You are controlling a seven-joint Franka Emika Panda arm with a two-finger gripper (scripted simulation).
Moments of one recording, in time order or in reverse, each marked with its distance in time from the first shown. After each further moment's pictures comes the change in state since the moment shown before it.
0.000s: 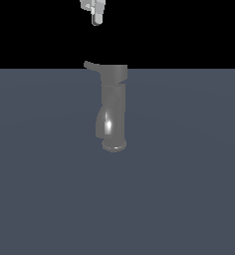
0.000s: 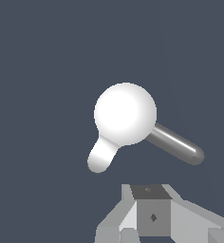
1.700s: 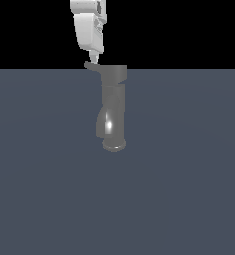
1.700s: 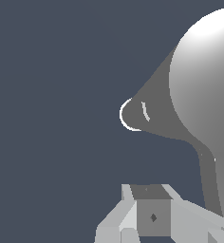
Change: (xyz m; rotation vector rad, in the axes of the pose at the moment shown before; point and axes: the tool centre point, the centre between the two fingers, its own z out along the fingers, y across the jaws) arm 0.021 -0.082 0.100 -0.022 0.095 0.513
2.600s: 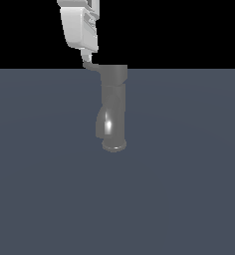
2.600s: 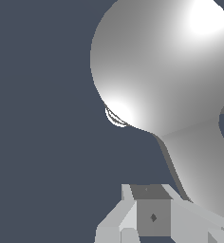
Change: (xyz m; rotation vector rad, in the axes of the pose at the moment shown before) arm -0.012 0.042 0.000 0.010 -0.002 0.003
